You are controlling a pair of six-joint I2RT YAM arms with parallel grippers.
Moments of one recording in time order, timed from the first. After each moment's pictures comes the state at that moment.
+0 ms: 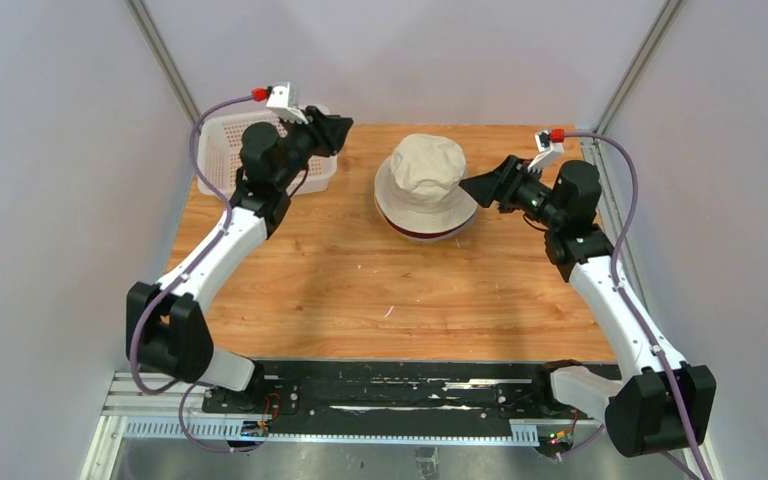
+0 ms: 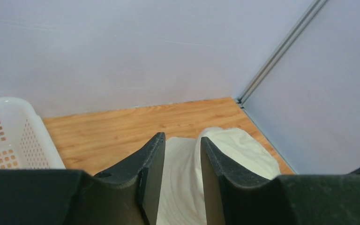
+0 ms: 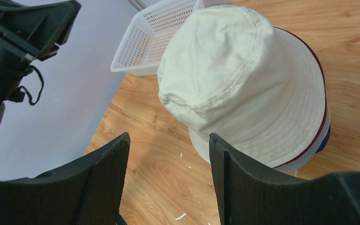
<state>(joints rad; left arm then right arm) -0.31 1.48 1.21 0.39 0.21 -0.40 0.16 1.11 0.92 0.06 -0.55 0.57</state>
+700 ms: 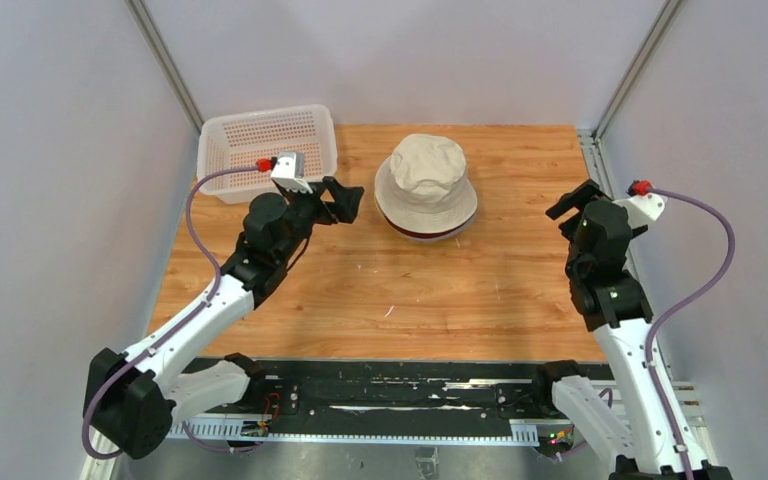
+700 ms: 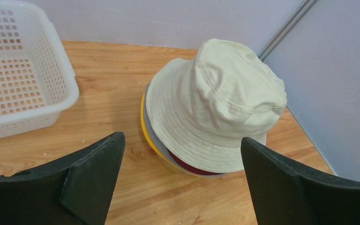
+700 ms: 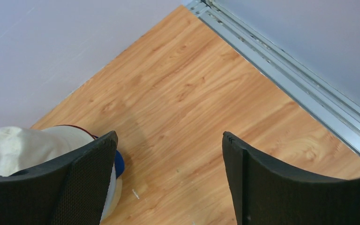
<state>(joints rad) -0.49 1.06 0.75 0.29 -0.06 -0.40 0.15 0.77 0.89 -0.37 0.55 0.53</state>
